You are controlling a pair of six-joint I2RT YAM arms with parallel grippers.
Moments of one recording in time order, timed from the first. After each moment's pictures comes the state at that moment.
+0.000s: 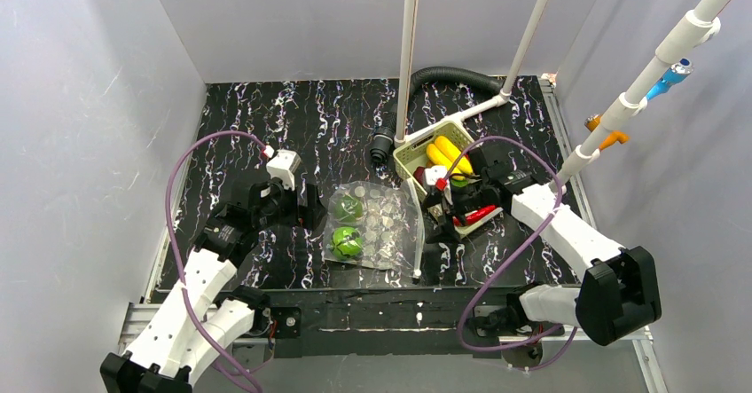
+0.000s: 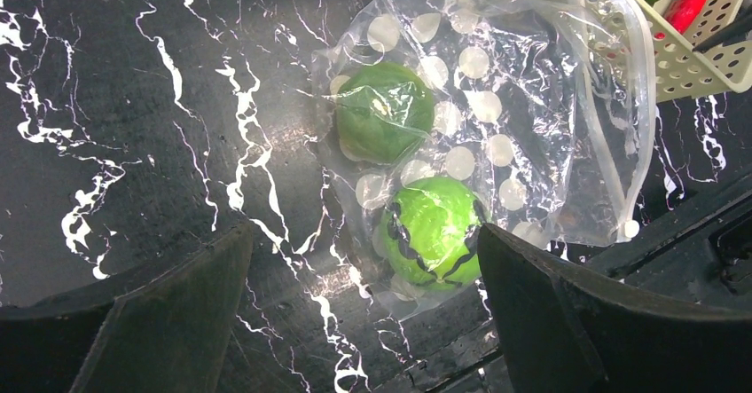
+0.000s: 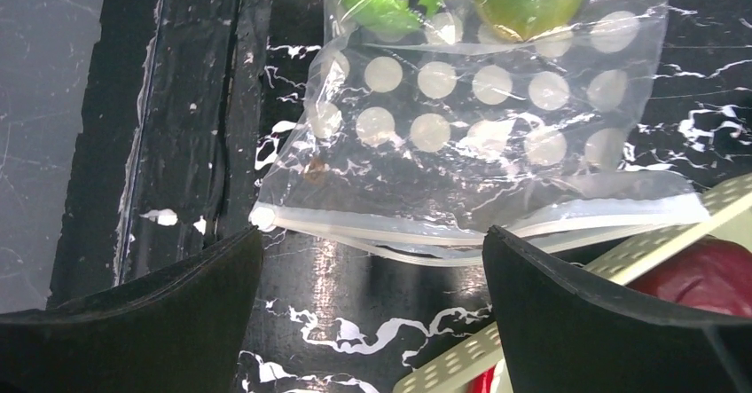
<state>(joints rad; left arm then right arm) -0.37 0.76 0.73 -0.59 0.18 -0.17 0.43 1.25 0.90 -0.71 -0.99 -0.89</state>
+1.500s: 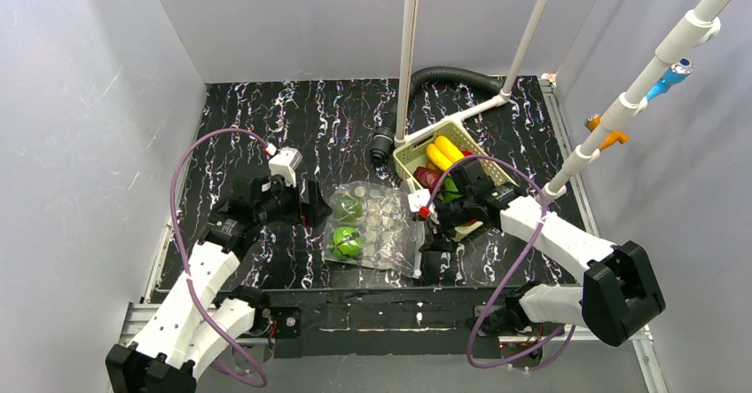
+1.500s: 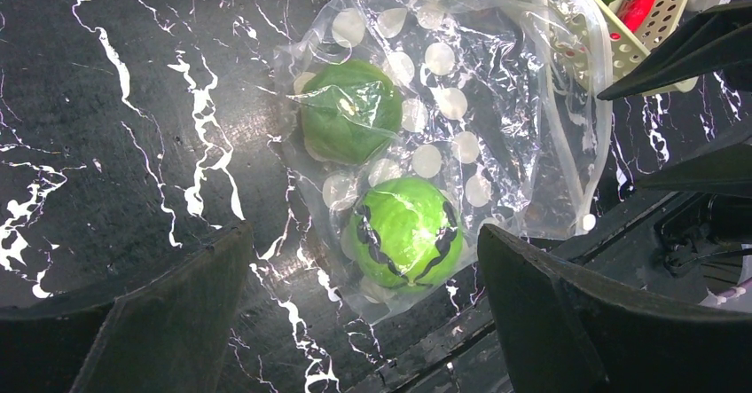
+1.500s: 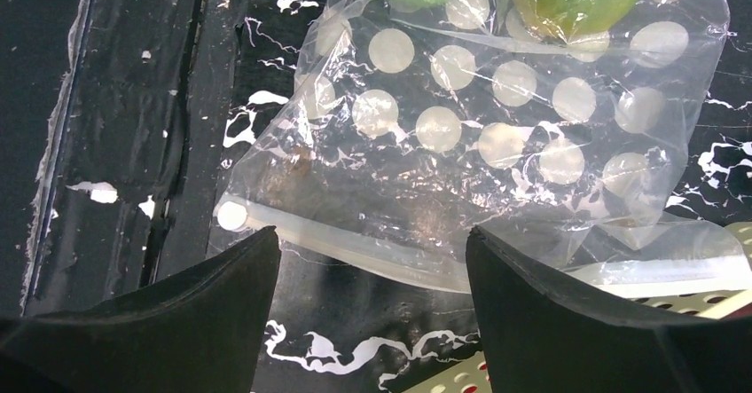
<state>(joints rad) -0.33 0.81 0.73 -0.56 0.30 -0.22 0.59 1.23 0.77 -0.55 -0.84 -0.96</state>
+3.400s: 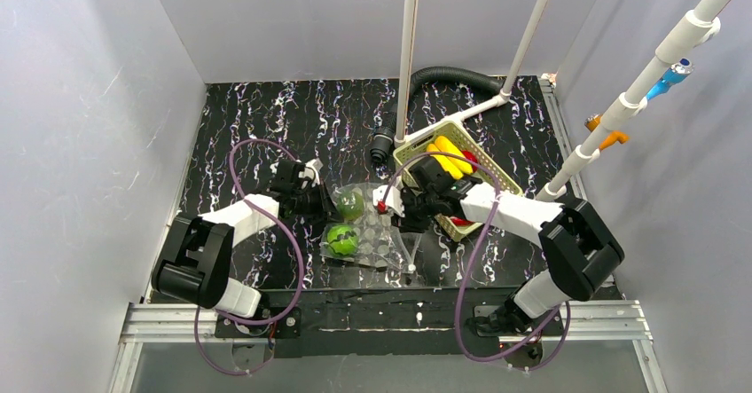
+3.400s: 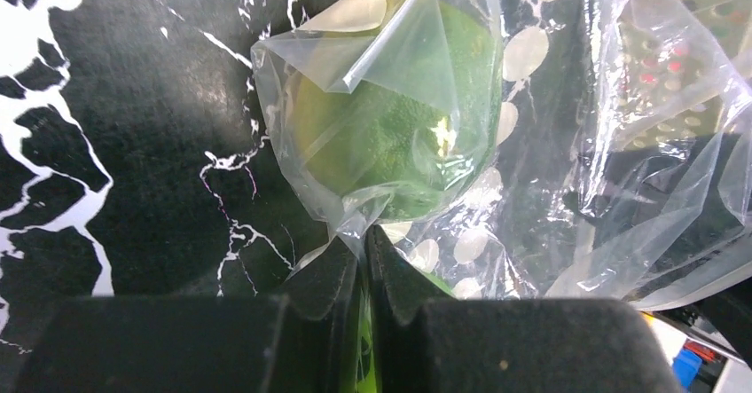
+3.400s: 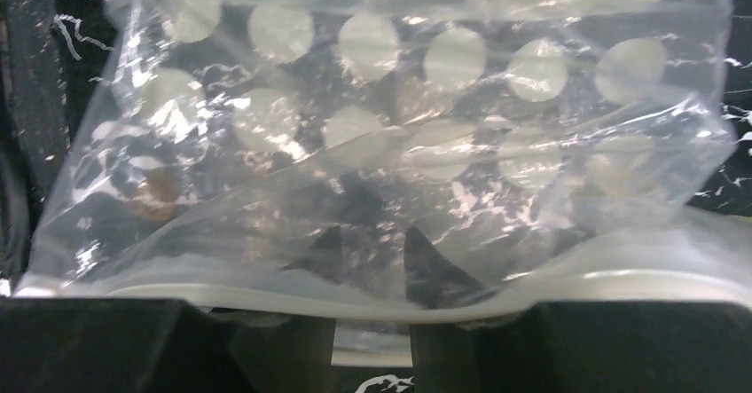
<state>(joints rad) -0.32 1.45 0.65 -0.17 0.48 -0.56 0.75 1.51 0.88 -0.38 -0.51 -0.78</state>
